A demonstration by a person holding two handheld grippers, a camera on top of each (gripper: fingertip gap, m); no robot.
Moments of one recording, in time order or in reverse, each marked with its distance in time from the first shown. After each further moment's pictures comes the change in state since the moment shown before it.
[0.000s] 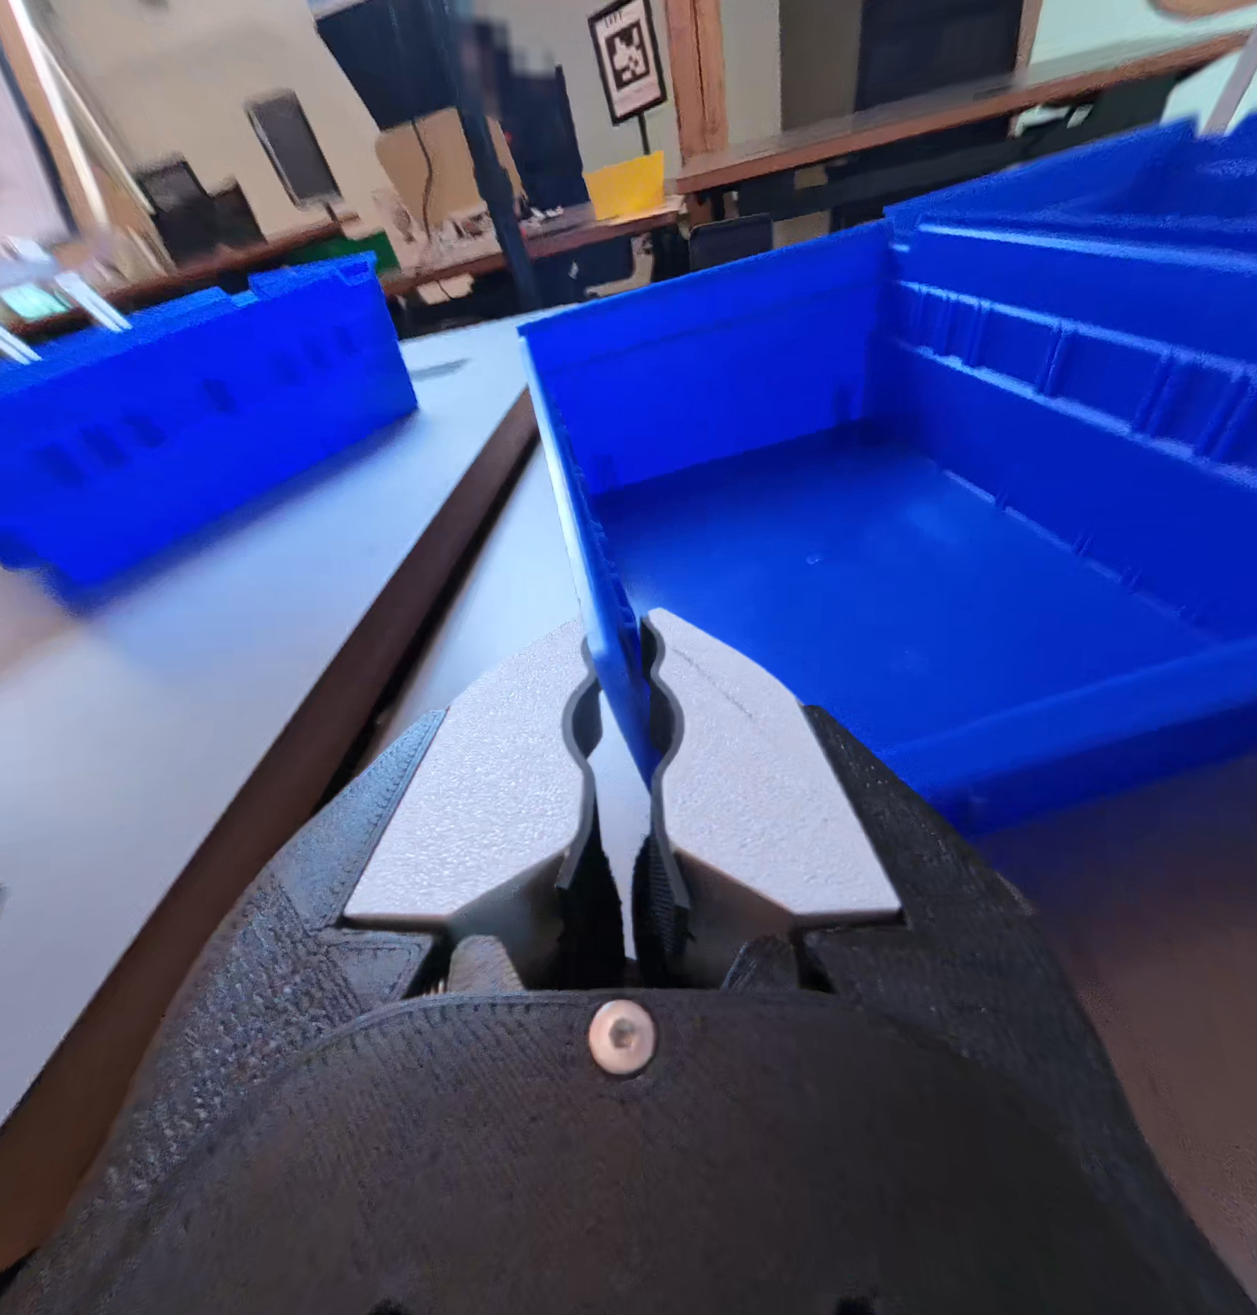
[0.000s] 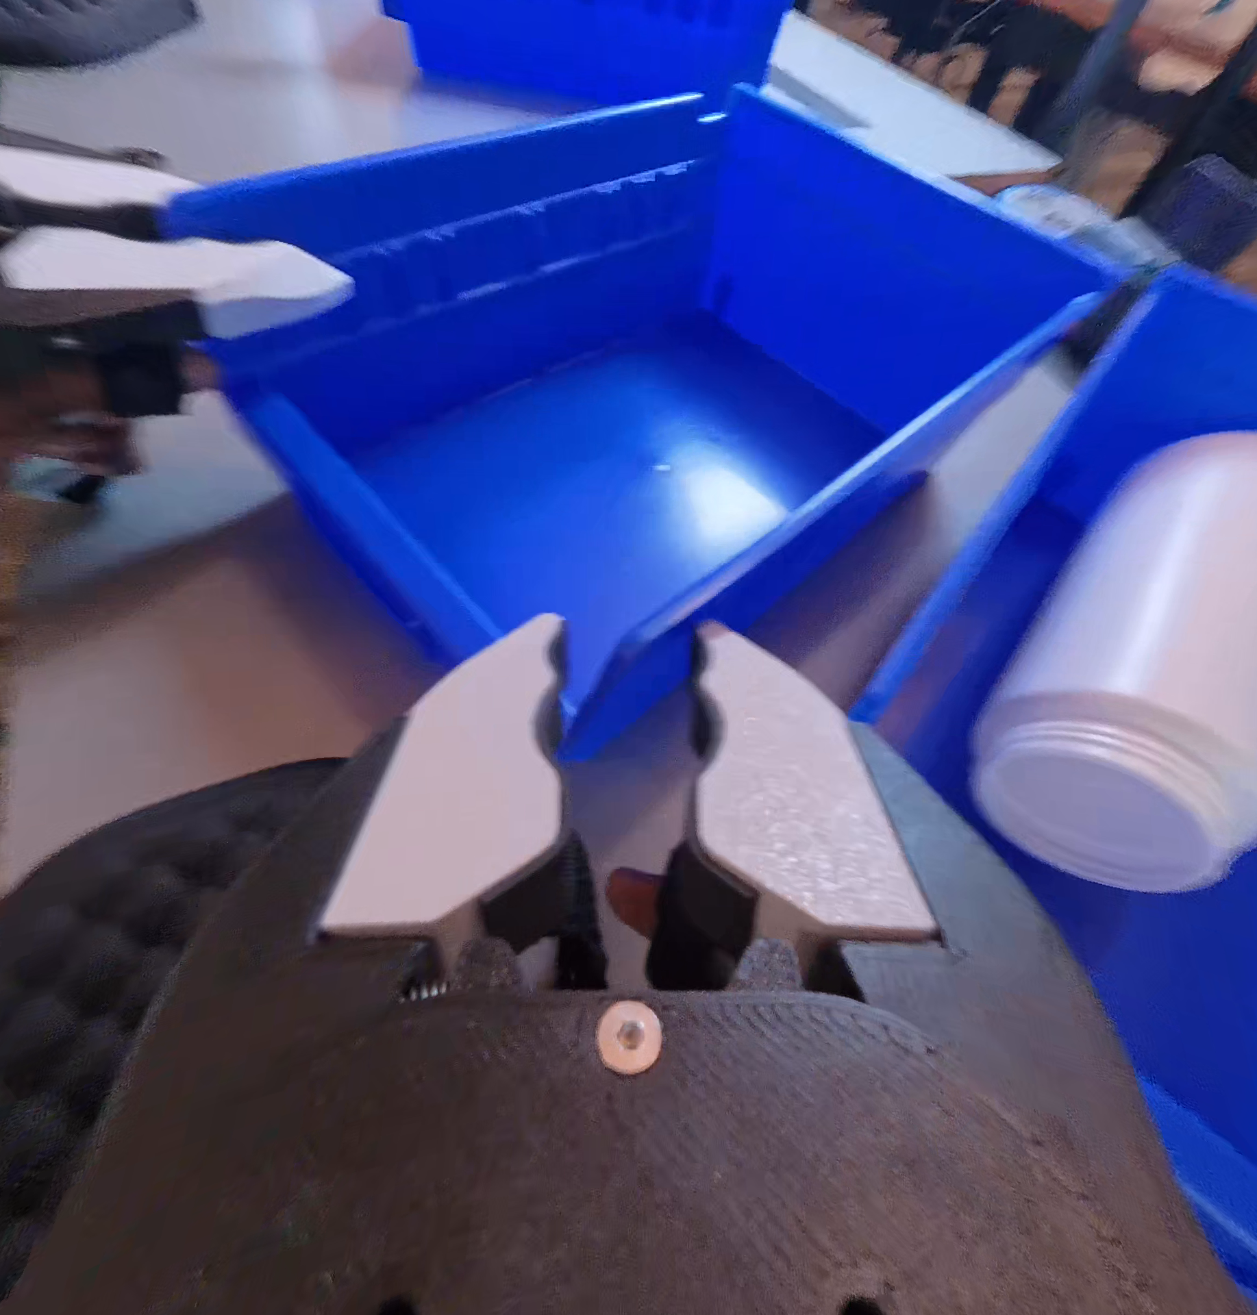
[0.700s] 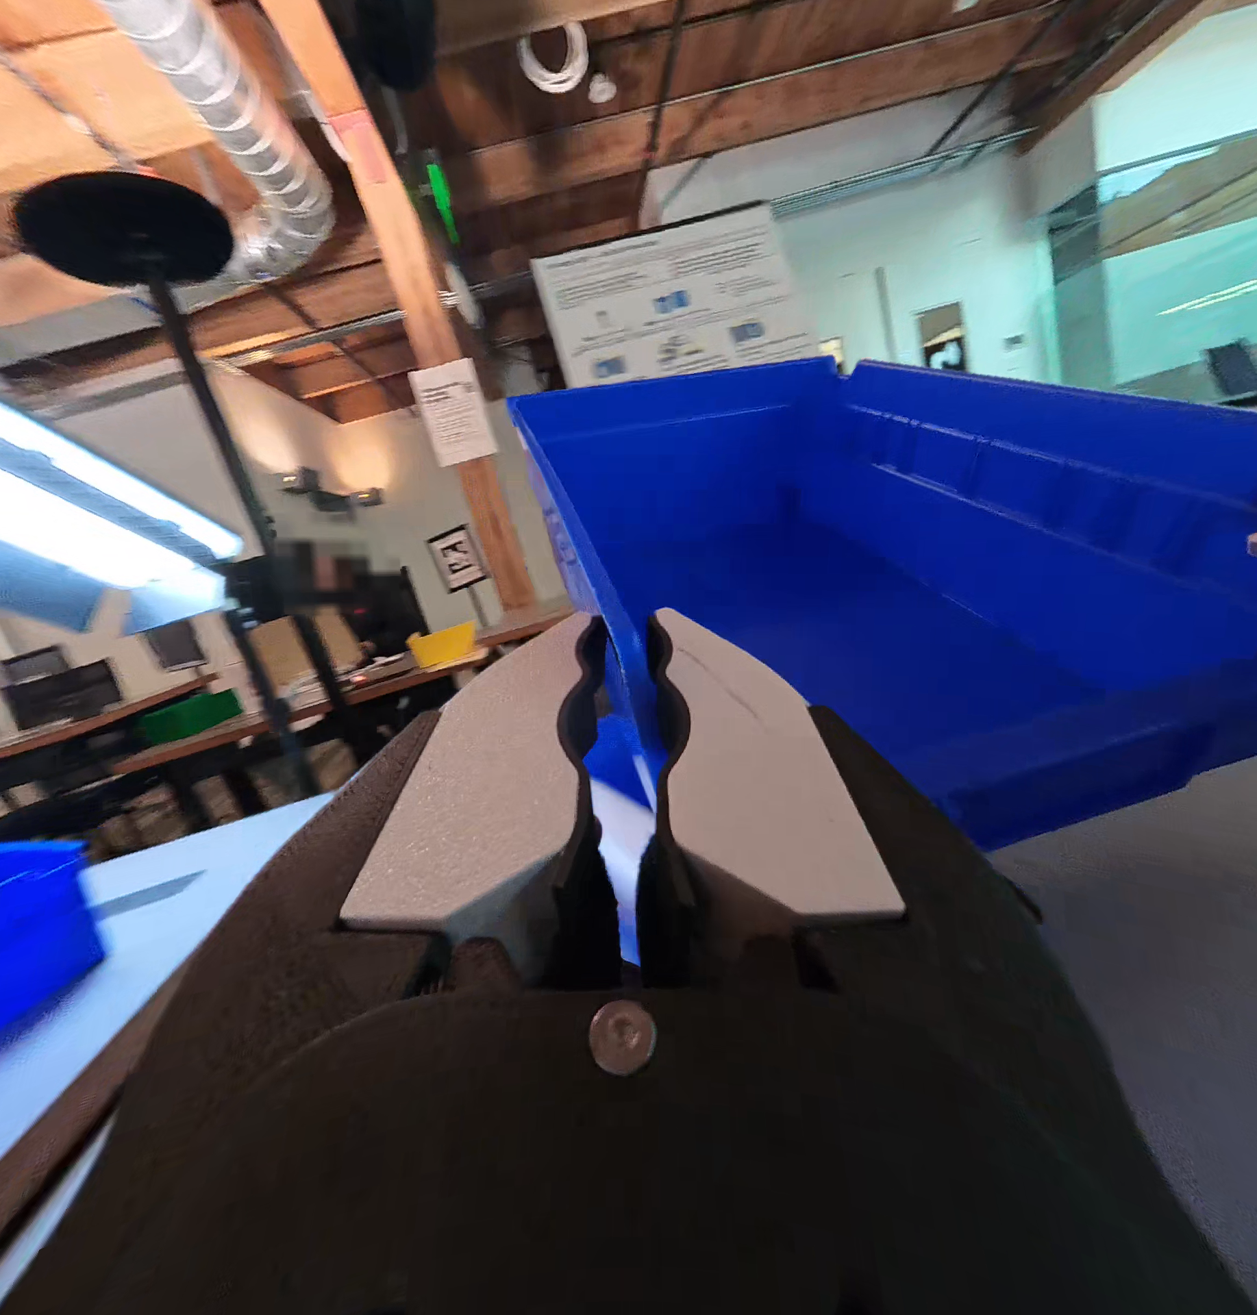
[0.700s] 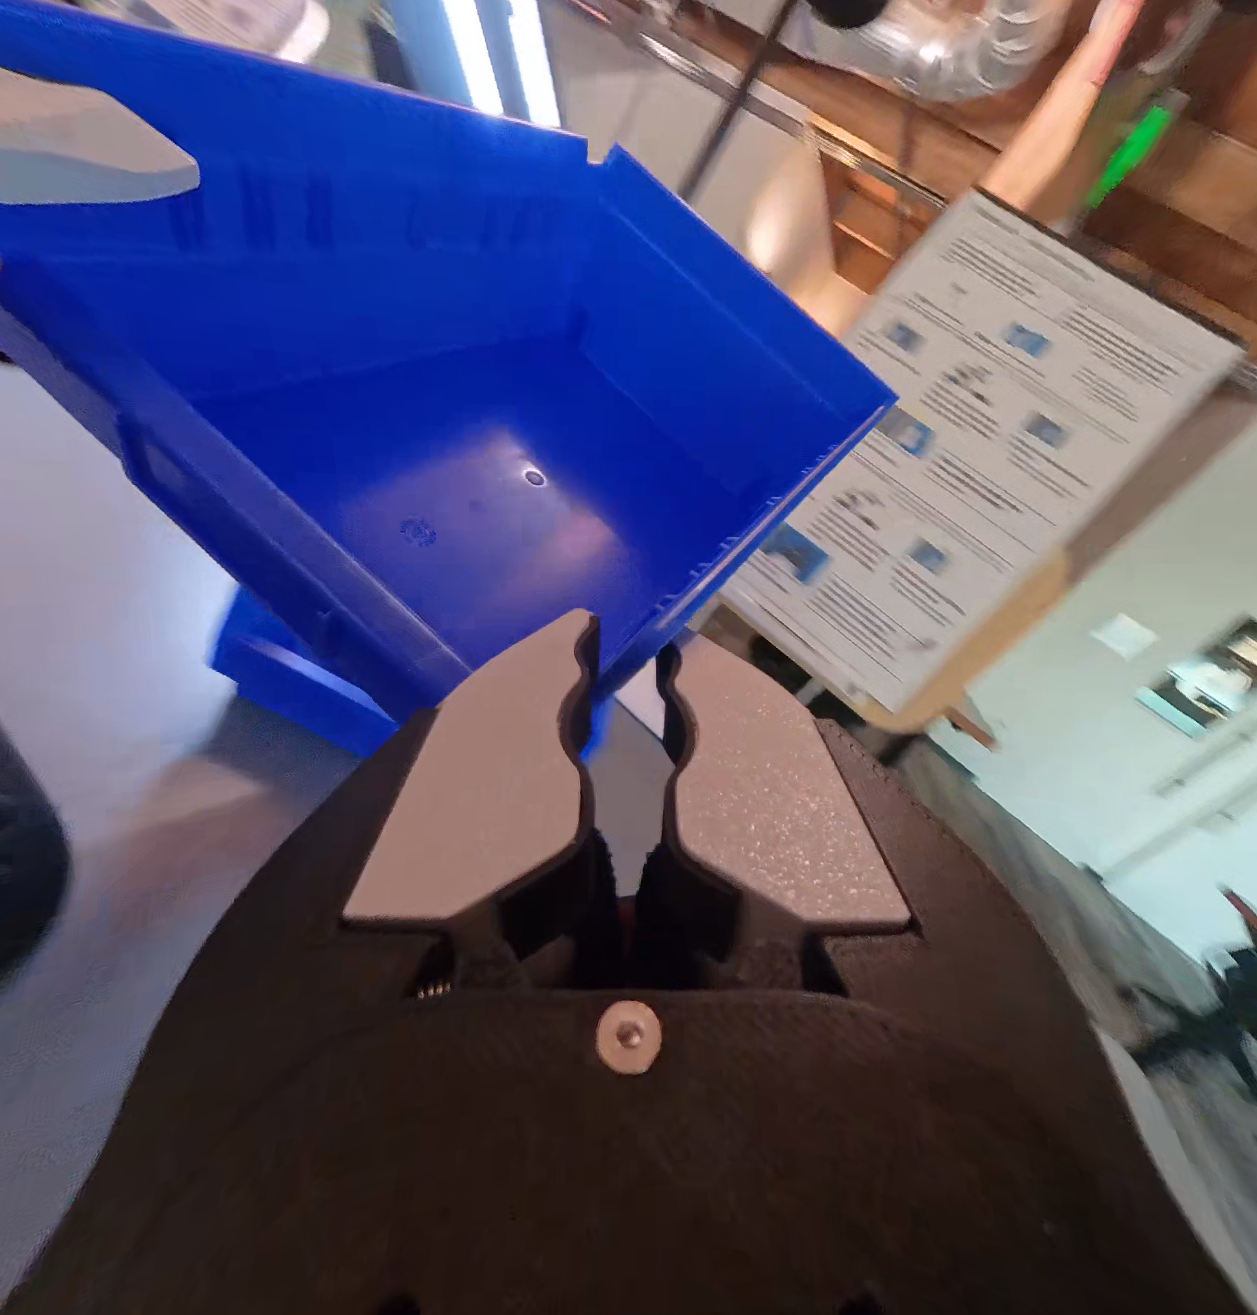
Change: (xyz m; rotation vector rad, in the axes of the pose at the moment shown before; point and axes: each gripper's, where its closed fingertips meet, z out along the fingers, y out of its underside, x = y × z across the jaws) left arm 0.217 -0.208 -0.065 0.583 0.224 0.065; right arm 0.098 -0.022 -0.275 0.300 0.680 -0.333
